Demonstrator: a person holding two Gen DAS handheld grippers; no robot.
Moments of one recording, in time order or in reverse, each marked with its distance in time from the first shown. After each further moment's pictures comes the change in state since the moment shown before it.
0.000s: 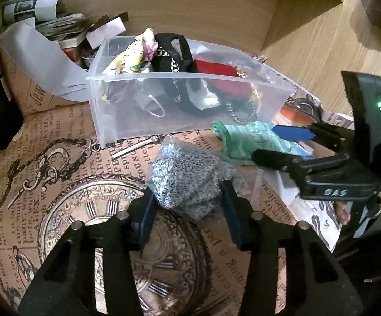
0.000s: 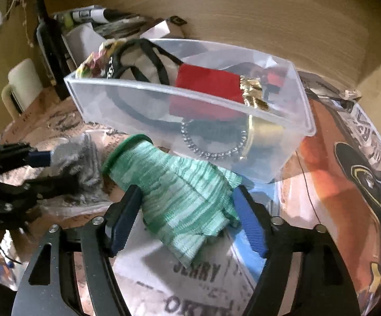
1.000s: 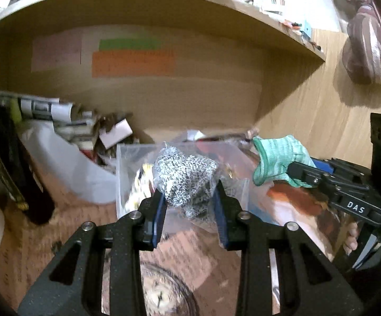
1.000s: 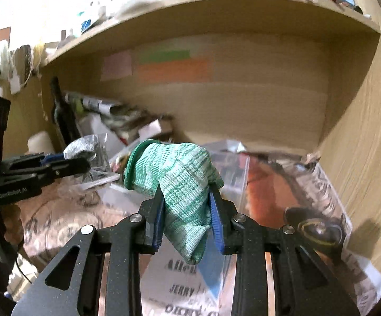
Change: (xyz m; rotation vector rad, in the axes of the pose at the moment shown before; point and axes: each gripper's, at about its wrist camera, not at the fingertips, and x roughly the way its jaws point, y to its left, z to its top) left arm -0.080 -0.021 0.082 0.046 -0.325 0.055; right arm -0.114 -0.014 0.030 0.059 -0.392 -0.046
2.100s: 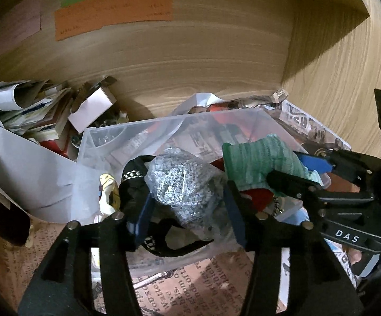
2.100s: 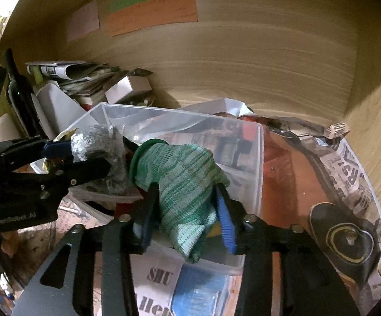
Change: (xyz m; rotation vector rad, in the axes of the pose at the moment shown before) left arm 0.130 0.002 0.004 0.053 0.235 0.067; right arm 0.106 -0.028 -0.008 0.014 0.220 -0.015
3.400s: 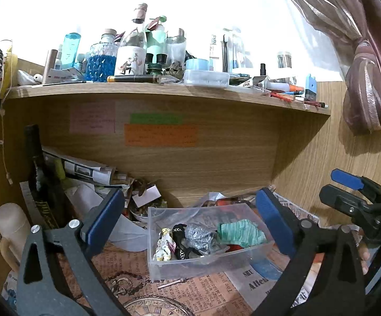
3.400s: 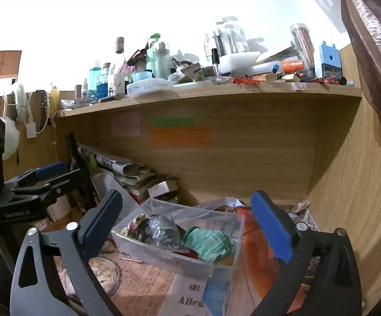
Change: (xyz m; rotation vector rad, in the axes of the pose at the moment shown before) left arm -0.203 -0.004 -0.014 -0.079 -0.520 0.106; right arm -0.172 0.044 0.006 -0.022 -0.495 0.010
